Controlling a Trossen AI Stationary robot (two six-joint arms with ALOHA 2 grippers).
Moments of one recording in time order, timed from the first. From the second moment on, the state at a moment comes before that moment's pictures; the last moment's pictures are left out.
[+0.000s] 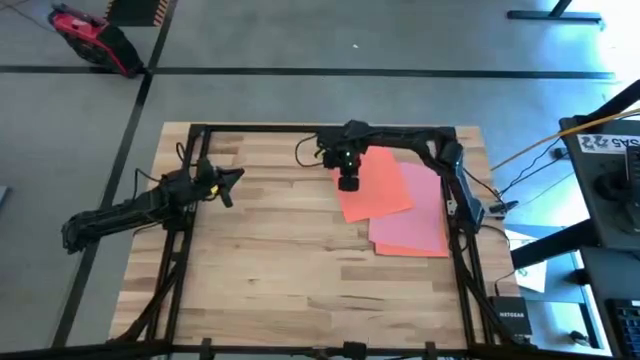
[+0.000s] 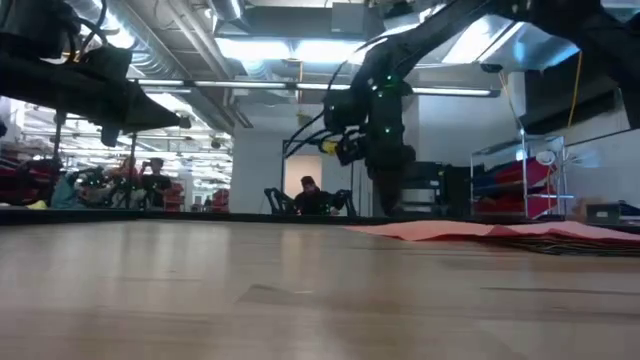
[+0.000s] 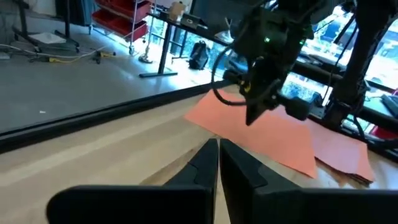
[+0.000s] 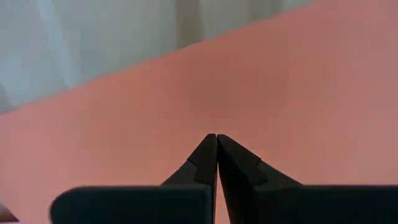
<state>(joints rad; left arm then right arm) 0.35 0.11 0.05 -0.05 -0.25 -0.29 -0.42 2.16 1.67 -1.10 -0.02 -0.37</state>
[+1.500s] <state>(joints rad) 0.29 0.32 0.26 0.05 -0.16 -0.30 -0.40 2.26 1.96 -1.13 -0.34 -0.20</state>
